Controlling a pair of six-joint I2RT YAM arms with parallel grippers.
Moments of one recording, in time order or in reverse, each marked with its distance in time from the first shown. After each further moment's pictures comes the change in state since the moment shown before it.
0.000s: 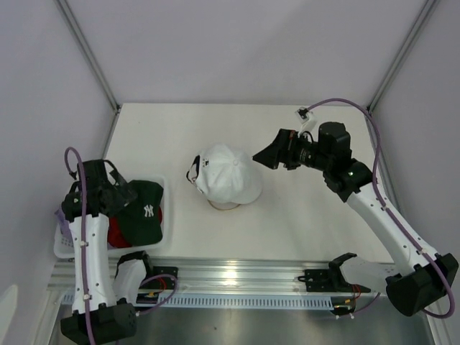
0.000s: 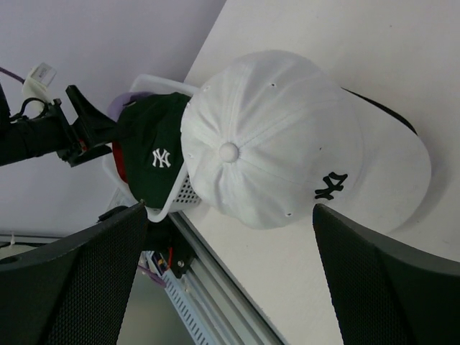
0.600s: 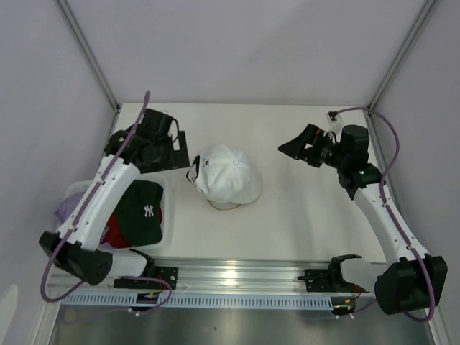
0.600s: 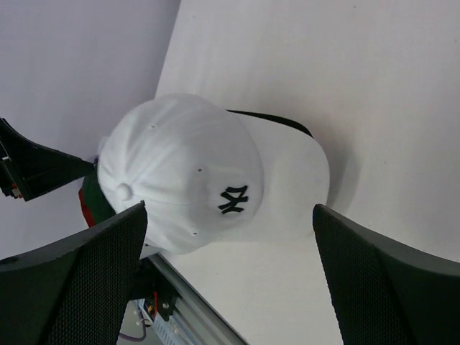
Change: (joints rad) left arm -0.700 0.526 0.483 0.013 0.021 -0.009; right arm -0.289 0.033 -0.178 0.117 -0.080 0.063
